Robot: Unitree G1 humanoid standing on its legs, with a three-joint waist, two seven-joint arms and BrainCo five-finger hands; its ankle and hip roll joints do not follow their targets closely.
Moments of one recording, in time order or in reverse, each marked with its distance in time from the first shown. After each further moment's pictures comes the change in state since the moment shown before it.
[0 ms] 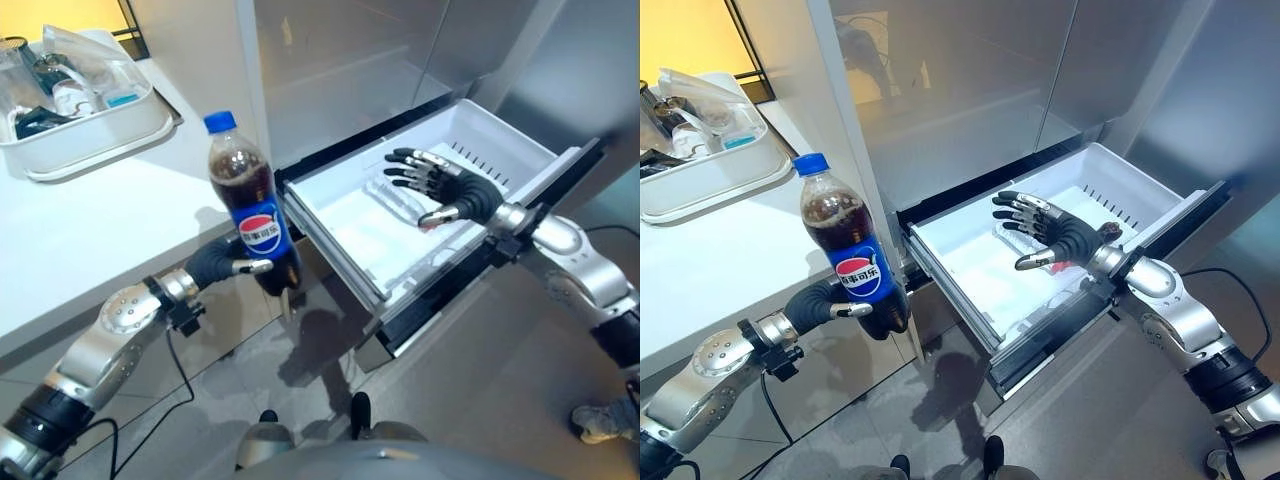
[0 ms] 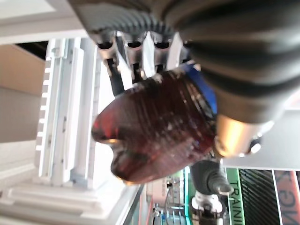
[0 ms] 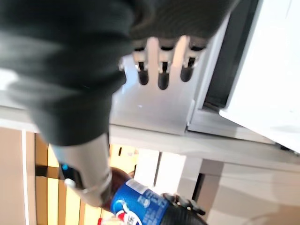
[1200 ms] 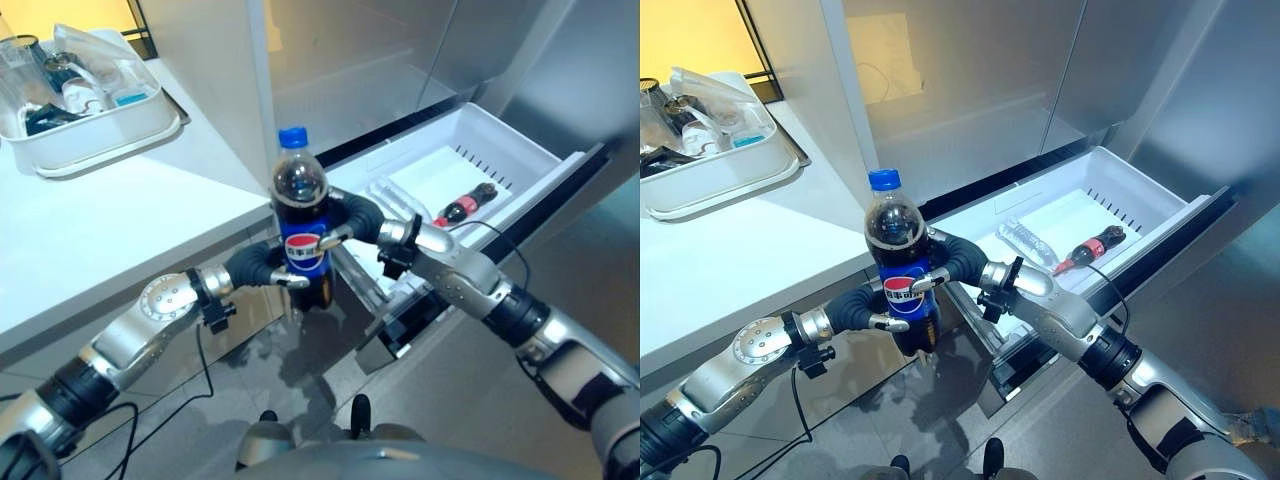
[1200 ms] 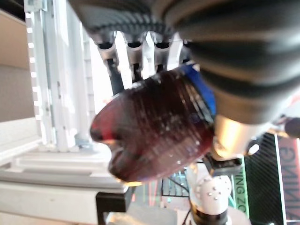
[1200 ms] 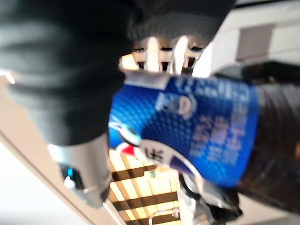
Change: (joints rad) left arm -0.172 0.003 -0.210 -0.017 0.063 0.017 -0.008; right arm -0.228 0.369 0.324 0.065 0.141 0.121 0.012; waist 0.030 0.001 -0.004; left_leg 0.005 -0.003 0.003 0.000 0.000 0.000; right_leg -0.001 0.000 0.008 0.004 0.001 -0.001
